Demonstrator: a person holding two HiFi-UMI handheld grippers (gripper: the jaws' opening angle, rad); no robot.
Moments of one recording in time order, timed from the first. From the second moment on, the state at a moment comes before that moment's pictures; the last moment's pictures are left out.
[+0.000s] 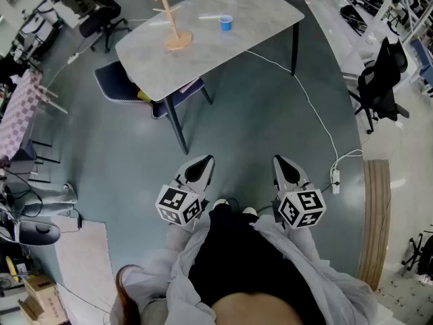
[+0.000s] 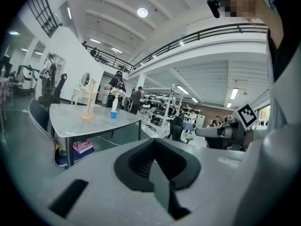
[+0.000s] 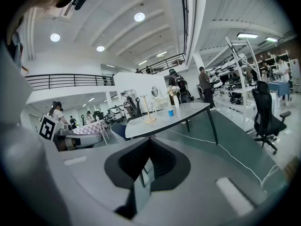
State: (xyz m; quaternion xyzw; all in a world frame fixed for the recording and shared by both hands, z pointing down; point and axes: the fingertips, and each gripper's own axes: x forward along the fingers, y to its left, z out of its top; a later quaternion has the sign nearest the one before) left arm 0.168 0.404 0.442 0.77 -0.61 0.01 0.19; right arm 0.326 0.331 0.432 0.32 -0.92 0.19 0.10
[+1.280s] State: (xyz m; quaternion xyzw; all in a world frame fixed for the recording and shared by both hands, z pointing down) left arm 0.230 0.368 0.456 0.75 -0.63 -0.01 0.20; right arm 0.356 0.291 0.441 0.27 -0.95 0.16 0.08
